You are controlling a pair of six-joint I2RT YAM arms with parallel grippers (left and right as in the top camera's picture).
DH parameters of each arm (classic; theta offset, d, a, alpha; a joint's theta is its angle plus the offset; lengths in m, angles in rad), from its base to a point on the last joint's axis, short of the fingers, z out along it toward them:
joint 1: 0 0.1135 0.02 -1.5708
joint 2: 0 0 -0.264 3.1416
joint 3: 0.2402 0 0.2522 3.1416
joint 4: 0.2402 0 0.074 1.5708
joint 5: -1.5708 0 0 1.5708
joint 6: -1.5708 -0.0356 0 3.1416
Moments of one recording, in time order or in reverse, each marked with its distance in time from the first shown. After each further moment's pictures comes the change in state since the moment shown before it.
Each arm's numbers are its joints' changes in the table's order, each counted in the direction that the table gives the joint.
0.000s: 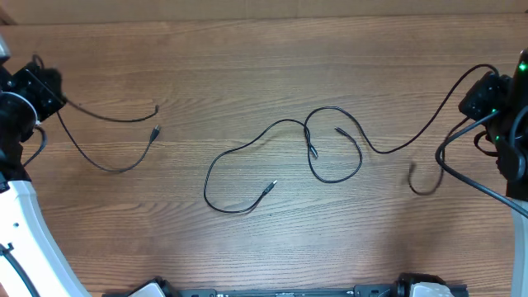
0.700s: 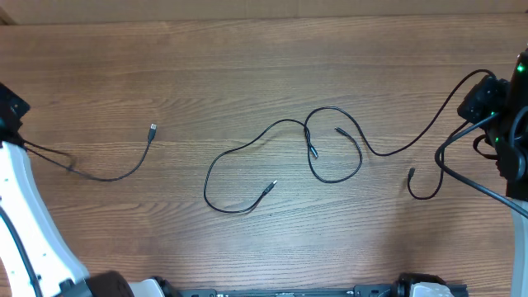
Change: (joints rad) left arm 0.000 0.177 0.000 -0.011 0.763 0.034; right arm 0.000 0.000 0.000 0.029 0.001 0.000
